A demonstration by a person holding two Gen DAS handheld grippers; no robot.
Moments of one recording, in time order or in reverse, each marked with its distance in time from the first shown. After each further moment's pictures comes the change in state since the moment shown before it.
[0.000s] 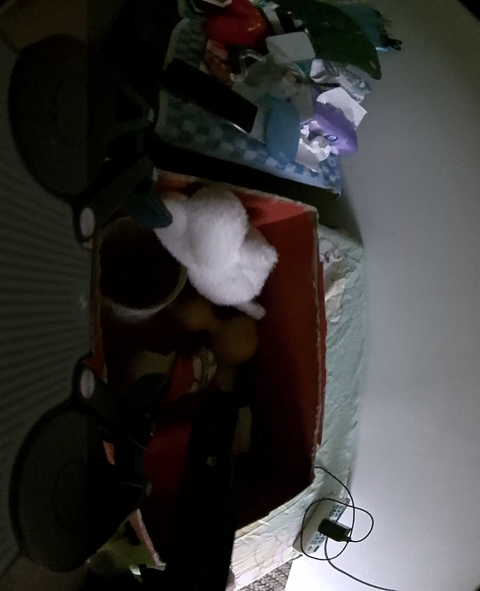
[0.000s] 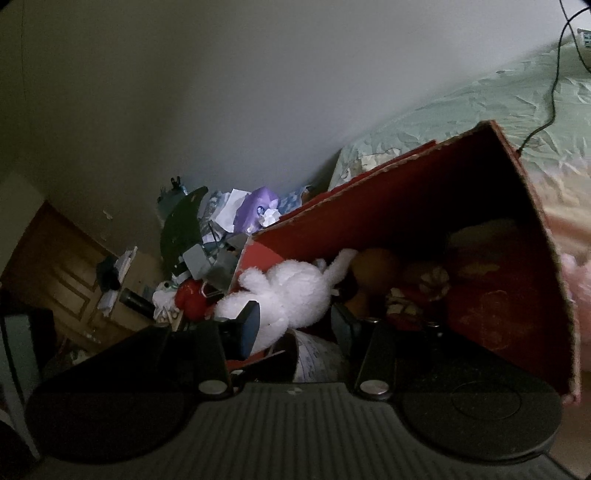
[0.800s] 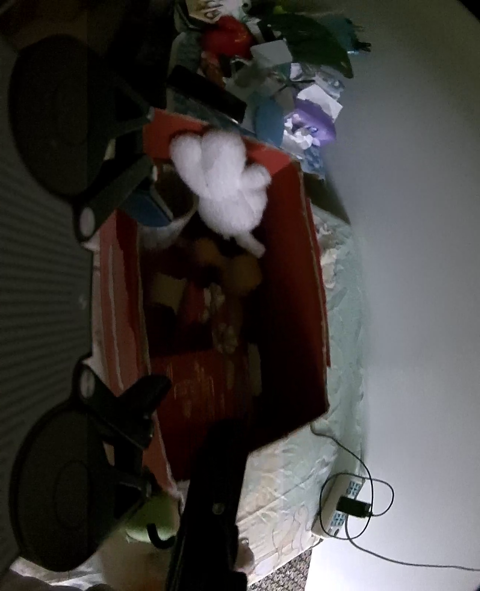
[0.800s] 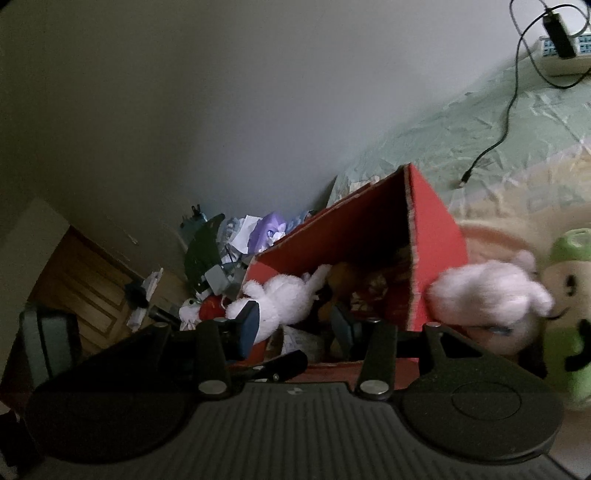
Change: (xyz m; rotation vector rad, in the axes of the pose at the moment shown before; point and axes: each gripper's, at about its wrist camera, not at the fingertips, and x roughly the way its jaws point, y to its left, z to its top) left arm -0.030 -0.104 -0.010 0.051 -0.011 0.084; right arm -0.099 -0.049 0.001 0.051 -0.065 0.084
